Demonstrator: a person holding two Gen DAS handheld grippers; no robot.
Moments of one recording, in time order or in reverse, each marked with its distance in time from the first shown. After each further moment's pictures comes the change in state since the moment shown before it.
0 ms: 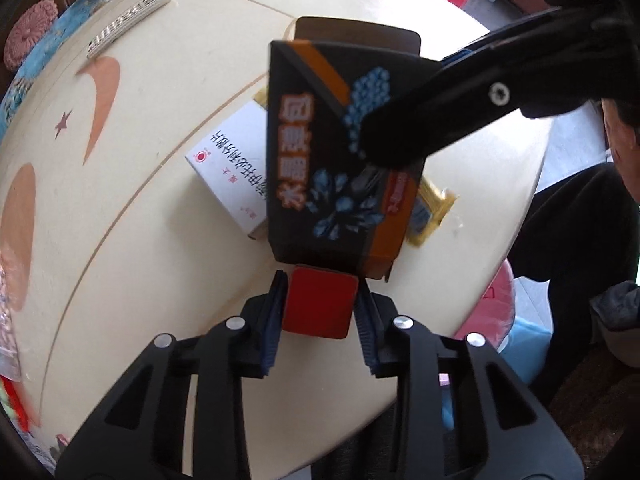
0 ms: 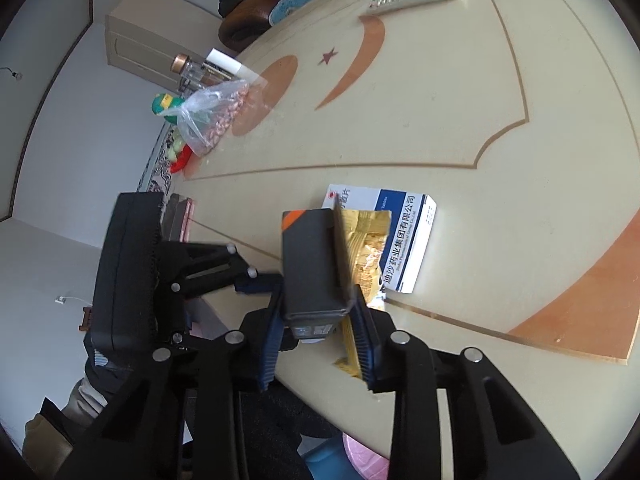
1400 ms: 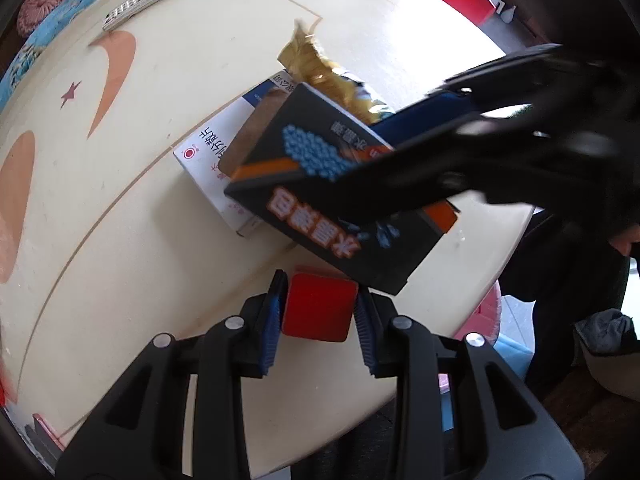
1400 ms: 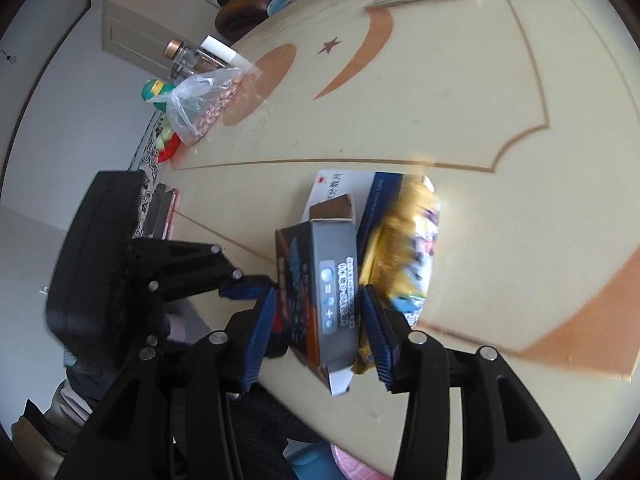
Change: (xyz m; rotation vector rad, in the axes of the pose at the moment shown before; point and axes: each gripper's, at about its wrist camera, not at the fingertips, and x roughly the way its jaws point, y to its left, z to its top) left arm -0.002 0.016 -0.003 -0.103 -0.005 -0.052; right arm 0.036 0.001 0.012 -0.031 0.052 -0.051
